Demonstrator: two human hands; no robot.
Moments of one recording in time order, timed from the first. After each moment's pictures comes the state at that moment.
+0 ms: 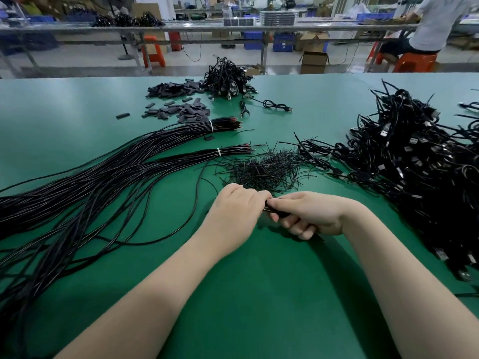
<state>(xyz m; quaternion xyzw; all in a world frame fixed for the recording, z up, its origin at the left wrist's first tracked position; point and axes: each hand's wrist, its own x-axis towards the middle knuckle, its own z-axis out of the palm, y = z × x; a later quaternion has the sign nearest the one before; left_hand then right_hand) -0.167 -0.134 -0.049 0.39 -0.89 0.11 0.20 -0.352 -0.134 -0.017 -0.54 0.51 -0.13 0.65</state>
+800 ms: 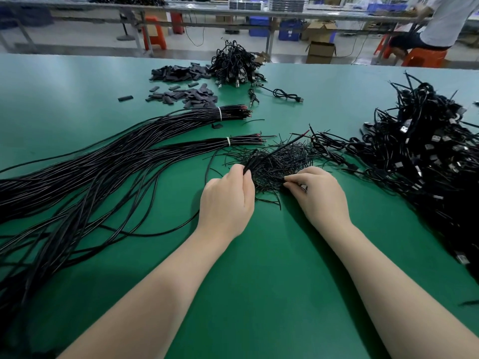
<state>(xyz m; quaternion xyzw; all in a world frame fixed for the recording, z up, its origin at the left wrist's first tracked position) -0.155 -0.138 -0.047 0.53 -0.75 -0.08 0.40 -0.341 -0.154 -0.064 -0.68 0.66 -0.32 0.00</state>
